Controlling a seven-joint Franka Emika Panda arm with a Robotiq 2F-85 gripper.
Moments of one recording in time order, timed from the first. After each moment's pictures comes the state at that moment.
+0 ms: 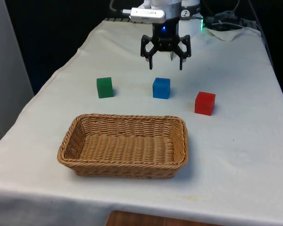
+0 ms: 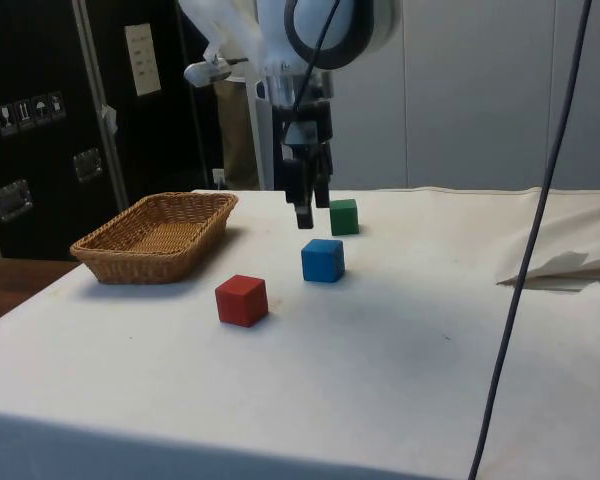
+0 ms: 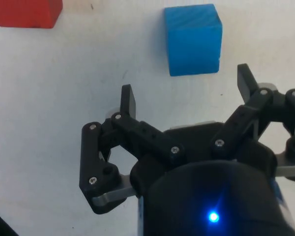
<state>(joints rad) 0.05 0.17 -0.13 -2.38 0.04 2.55 -0.14</state>
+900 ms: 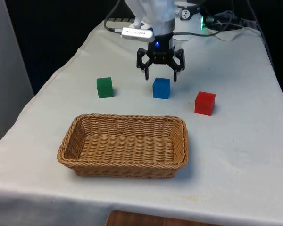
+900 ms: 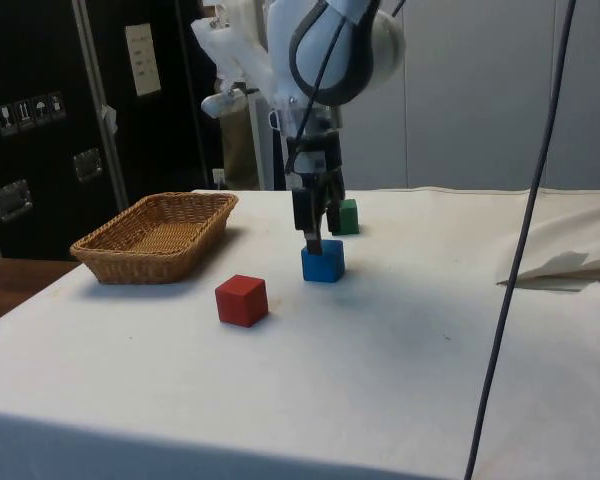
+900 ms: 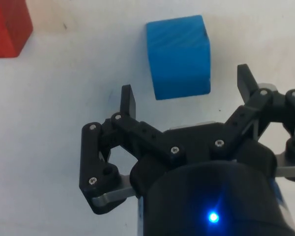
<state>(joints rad) 0.03 0.28 -0.14 -2.38 0.09 2.63 -0.14</state>
